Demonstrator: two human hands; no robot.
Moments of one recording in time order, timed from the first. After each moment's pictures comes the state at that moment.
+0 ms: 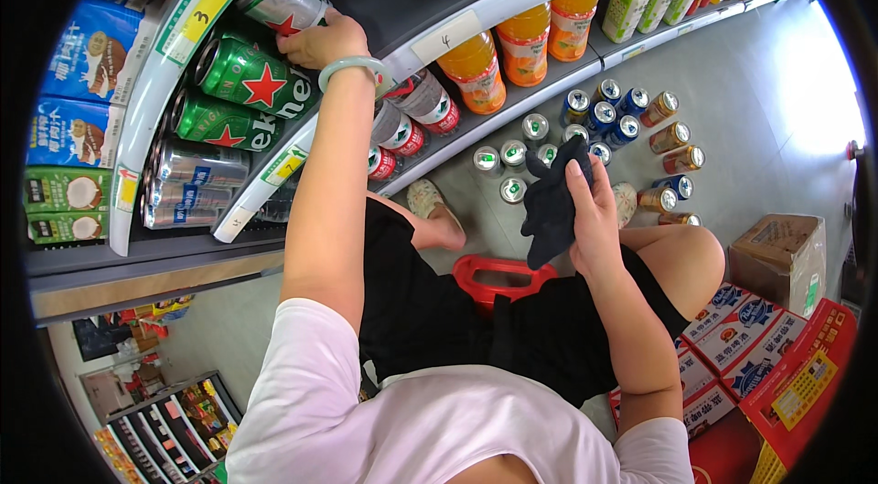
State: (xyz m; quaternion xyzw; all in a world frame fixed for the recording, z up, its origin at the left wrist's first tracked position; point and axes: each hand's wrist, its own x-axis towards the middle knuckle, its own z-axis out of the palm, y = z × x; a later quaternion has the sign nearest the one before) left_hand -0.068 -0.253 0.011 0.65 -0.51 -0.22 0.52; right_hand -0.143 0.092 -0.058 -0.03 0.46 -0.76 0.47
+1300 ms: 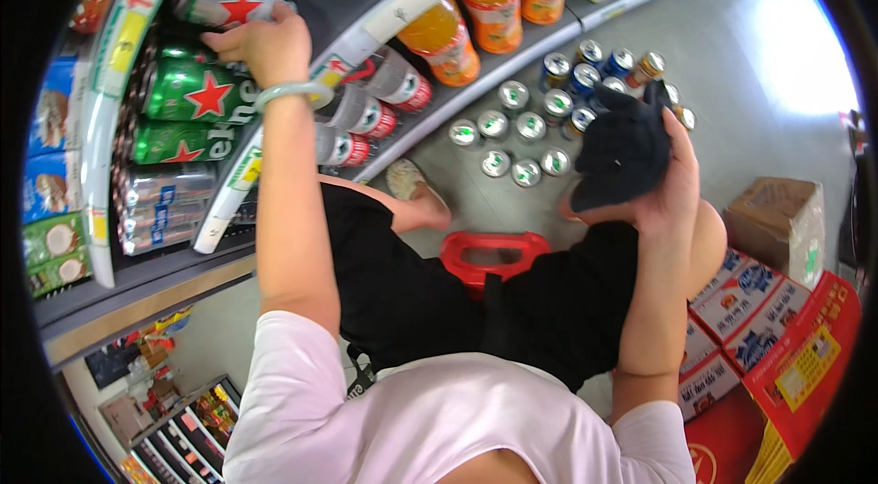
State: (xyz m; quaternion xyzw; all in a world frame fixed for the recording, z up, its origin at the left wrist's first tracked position) left_hand -0.040 -0.257 0.004 0.56 -0.69 -0.10 0.45; right_hand -0.238 0.131 -0.048 0.13 0.33 -0.82 0.46
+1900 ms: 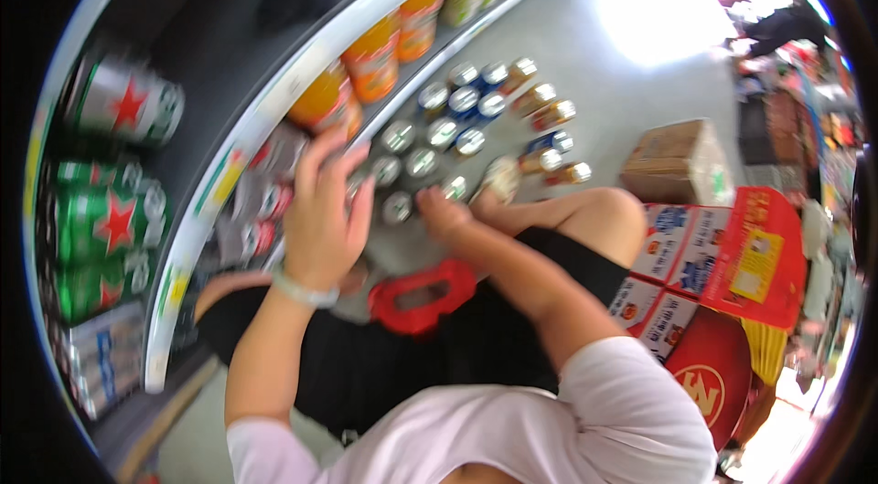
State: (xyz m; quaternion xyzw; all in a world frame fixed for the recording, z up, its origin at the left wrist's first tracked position) left_hand -0.028 -0.116 -0.037 0.09 -0.92 -0.29 0.26; right_hand -0.145 0.099 -0.405 -0.54 0.84 0.02 0.04
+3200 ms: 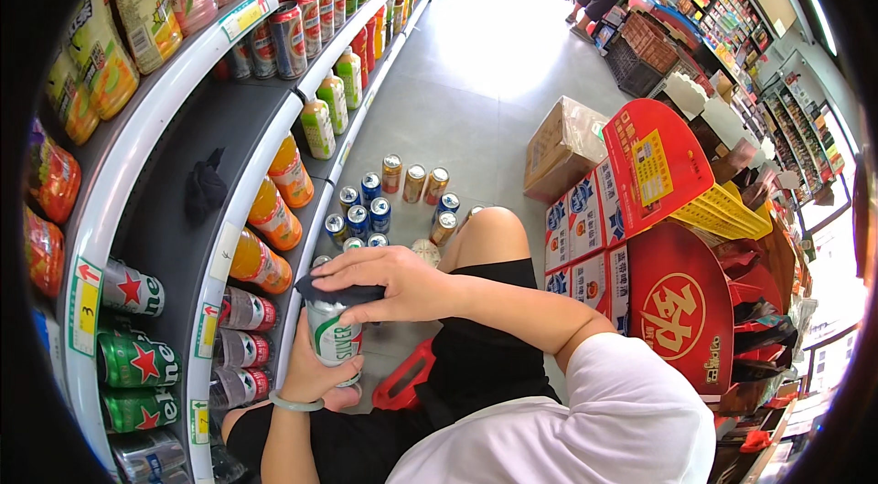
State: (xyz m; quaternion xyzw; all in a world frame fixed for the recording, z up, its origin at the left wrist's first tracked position) left_hand 0.017 -0.070 -0.023 0.02 -0.66 -0.75 -0.03; right_hand -0.143 0.121 0.059 -0.56 0.63 -0.53 0.11
